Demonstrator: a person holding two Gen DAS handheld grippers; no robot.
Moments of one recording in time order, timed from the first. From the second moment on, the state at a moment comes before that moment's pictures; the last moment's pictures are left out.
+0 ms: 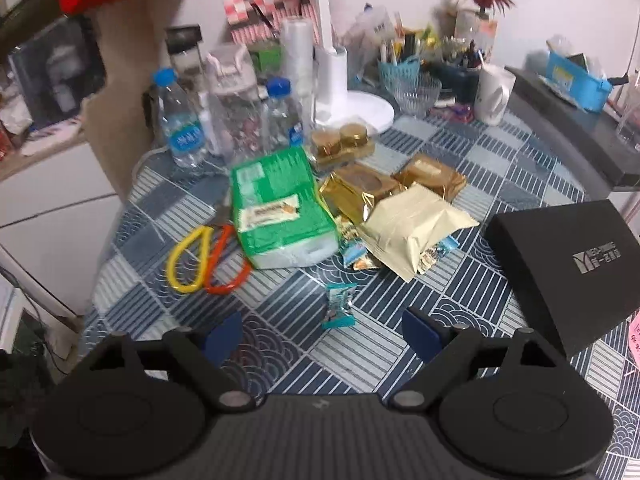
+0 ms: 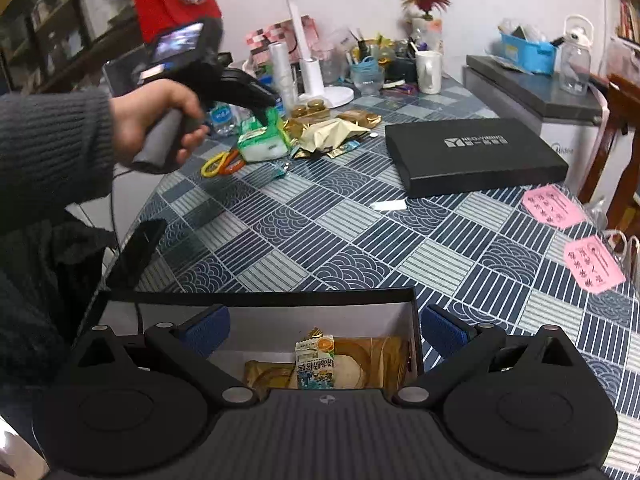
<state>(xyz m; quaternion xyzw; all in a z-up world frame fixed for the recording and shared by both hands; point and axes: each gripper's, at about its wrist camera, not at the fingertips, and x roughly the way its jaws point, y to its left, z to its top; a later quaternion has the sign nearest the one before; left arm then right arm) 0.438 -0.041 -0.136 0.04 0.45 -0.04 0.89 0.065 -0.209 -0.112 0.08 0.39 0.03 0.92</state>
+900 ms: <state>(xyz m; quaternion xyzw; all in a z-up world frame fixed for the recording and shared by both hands) 0.512 -0.052 -0.235 0.02 0.51 -0.07 0.86 0.088 -0.210 -0.132 0.08 0.40 0.03 0.91</state>
